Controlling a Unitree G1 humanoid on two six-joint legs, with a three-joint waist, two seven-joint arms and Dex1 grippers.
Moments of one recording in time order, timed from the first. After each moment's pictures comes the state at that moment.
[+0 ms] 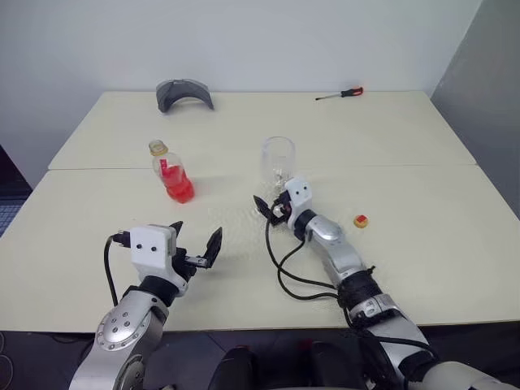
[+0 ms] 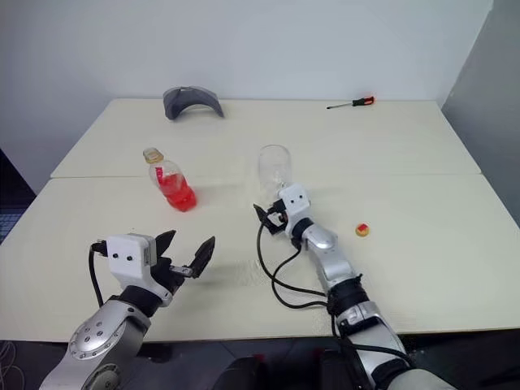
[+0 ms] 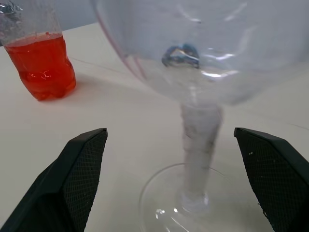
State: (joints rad) left arm 0.23 0.29 0.17 -0.78 -0.37 0.62 -0.17; right arm -0.59 0.02 0.15 0.49 0.04 0.02 0.39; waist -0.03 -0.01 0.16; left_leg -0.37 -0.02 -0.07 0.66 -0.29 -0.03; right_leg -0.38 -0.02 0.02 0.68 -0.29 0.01
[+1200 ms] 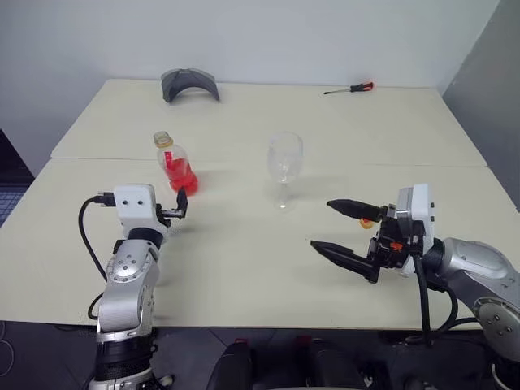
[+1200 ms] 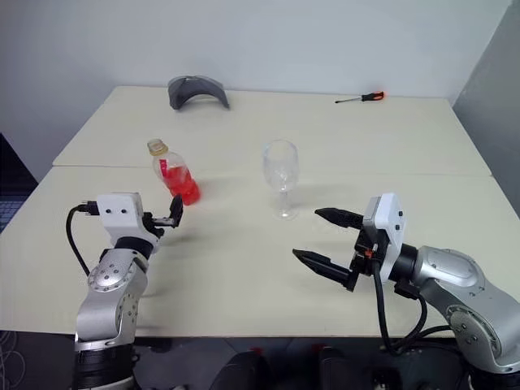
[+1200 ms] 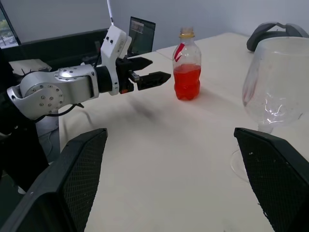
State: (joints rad) left arm -0.18 0.32 0.24 -0.16 -0.14 0.30 -0.10; right arm -0.14 -0.63 -0.12 -0.75 0.78 0.73 0.70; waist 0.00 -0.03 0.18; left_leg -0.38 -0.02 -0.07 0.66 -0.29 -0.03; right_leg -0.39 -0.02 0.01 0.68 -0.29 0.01
